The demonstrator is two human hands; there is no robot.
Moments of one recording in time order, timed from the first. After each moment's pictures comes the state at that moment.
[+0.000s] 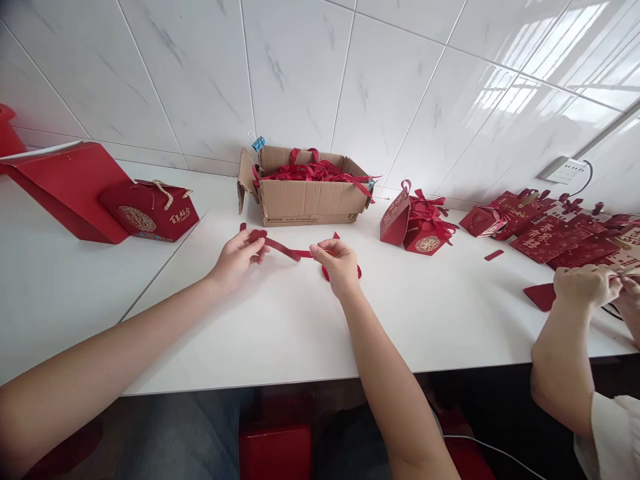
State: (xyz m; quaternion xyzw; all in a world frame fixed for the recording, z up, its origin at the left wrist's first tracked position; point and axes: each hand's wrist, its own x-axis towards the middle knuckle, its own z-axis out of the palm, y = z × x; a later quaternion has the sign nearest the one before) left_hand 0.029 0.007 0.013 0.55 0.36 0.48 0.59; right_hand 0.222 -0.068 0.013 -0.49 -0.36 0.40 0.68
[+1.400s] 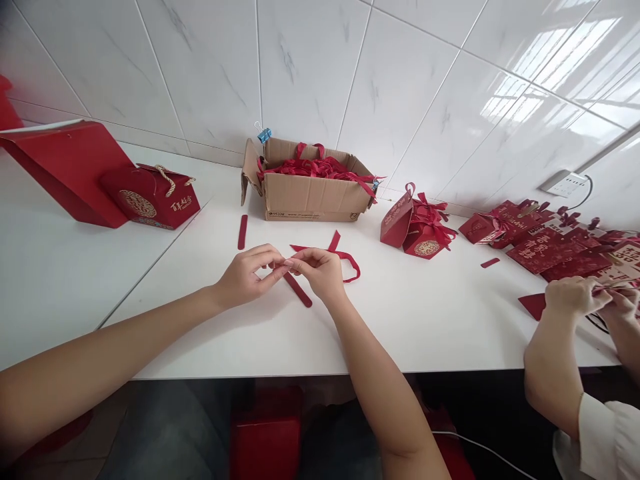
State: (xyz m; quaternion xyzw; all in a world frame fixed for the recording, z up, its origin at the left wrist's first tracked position) left_hand 0.029 -0.035 0.014 0.85 0.20 0.44 0.21; right_hand 0.195 -0.086 0.024 -0.50 -0.50 0.39 0.59
